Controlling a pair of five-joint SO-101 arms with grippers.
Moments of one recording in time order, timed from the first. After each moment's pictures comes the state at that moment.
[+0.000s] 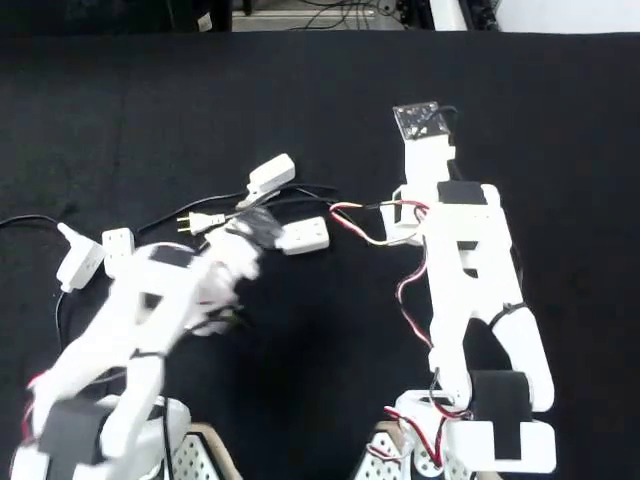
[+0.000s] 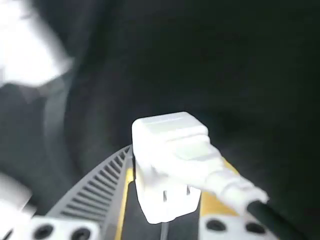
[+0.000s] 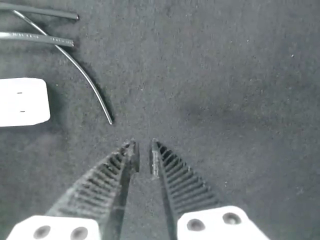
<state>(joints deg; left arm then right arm) 3.3 -23.9 57.0 52.7 -36.4 0.5 -10.7 31.7 58.2 9.9</state>
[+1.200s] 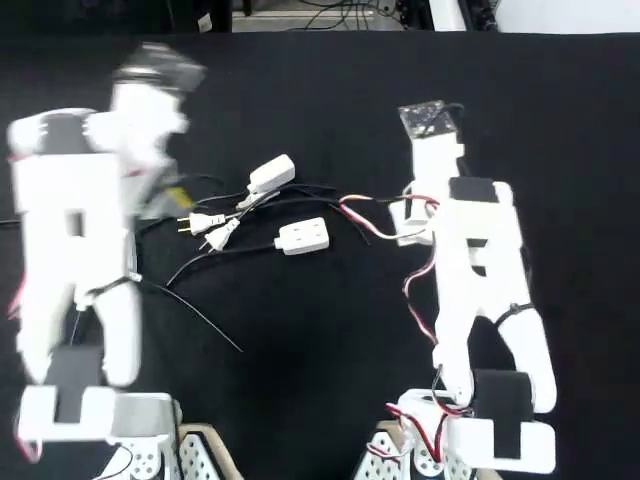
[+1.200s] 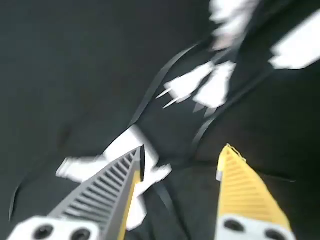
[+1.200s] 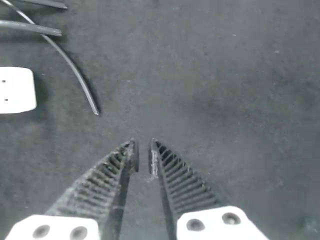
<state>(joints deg) -2.7 -2.3 -10.2 91.7 -33.9 4.4 -10.6 28.8 62.1 14.6</state>
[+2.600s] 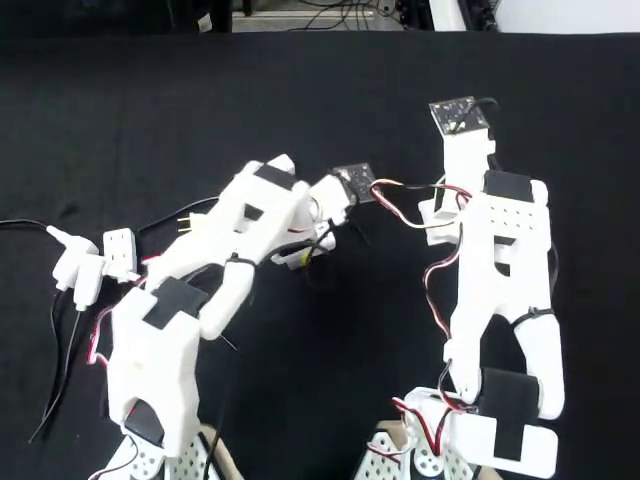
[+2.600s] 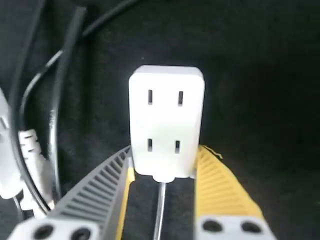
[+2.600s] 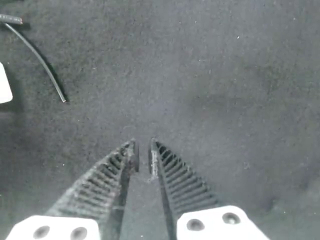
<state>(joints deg) 21.7 25.4 -1.2 66.8 -41.2 10.1 -10.6 25.5 66.3 20.3</state>
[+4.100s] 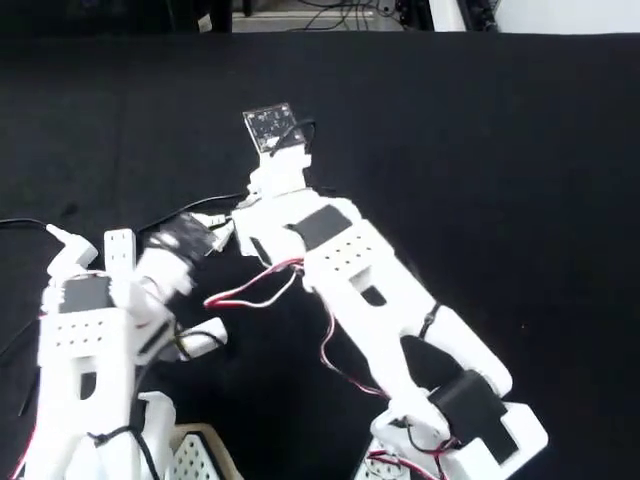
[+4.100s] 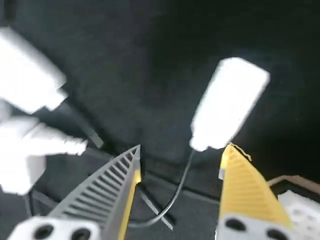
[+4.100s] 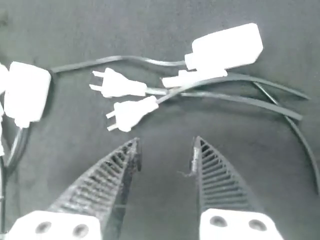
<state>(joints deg) -15.9 -49.4 57.0 79.3 -45.3 -35.3 -10.6 29.6 44.9 -18.4</state>
